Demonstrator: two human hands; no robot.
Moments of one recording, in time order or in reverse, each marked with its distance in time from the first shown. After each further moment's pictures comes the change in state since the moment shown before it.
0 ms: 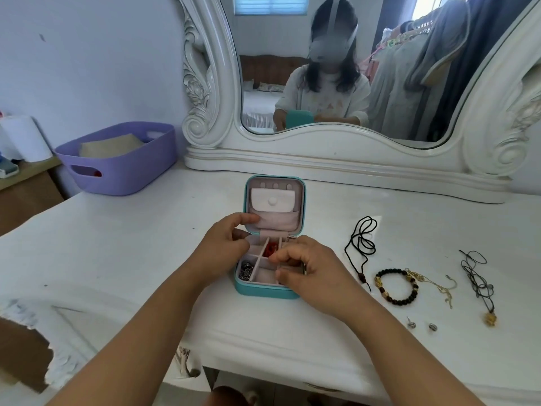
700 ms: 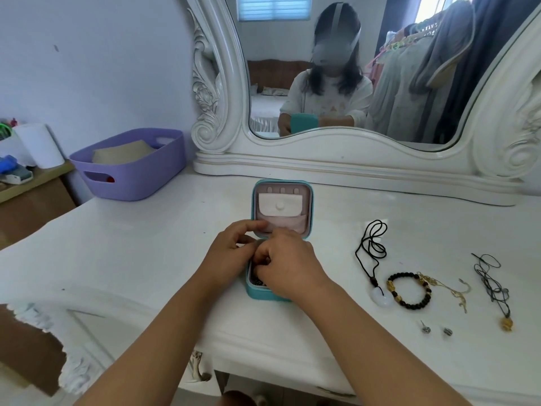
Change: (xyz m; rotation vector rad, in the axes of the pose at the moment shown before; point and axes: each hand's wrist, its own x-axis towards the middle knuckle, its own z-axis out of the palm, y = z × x) left_hand -0.004 -0.010 -0.001 -0.148 0.054 0.105; right_hand 0.036 -0.032 0.035 -0.422 -0.036 0.051
